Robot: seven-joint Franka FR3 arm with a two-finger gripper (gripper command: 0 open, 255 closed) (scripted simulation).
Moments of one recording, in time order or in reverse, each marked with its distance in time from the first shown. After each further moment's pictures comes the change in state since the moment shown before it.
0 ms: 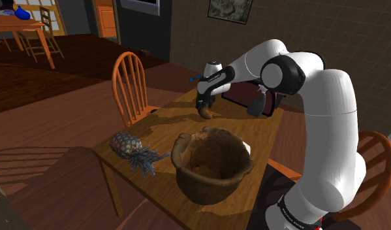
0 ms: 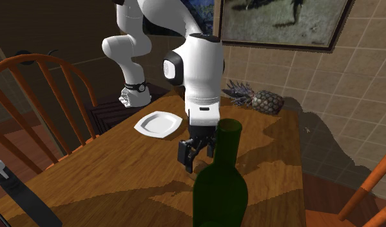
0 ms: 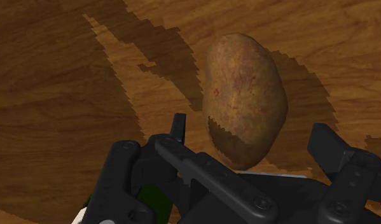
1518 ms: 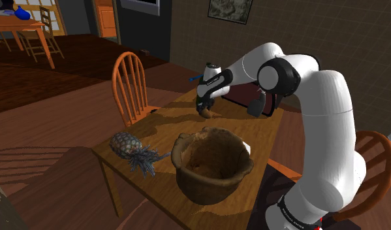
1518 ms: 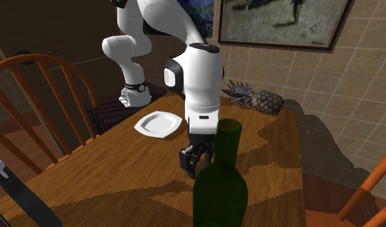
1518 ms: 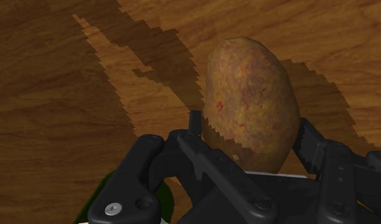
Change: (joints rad) arm -0.006 0.039 0.003 0.010 0.004 0.030 -0.003
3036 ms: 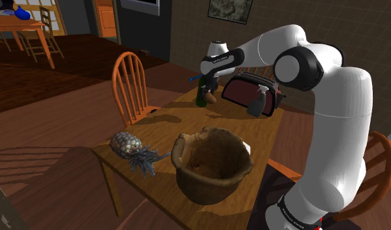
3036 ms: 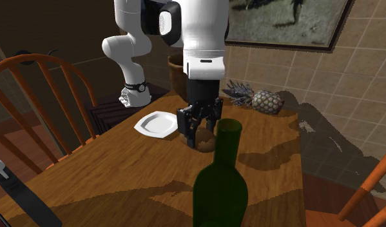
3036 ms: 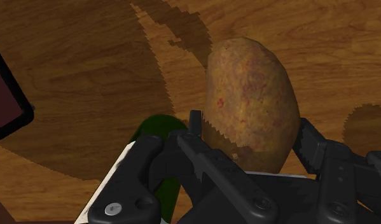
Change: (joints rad) arm 0.010 -0.172 -0.013 0.060 -0.016 -0.230 -0.009
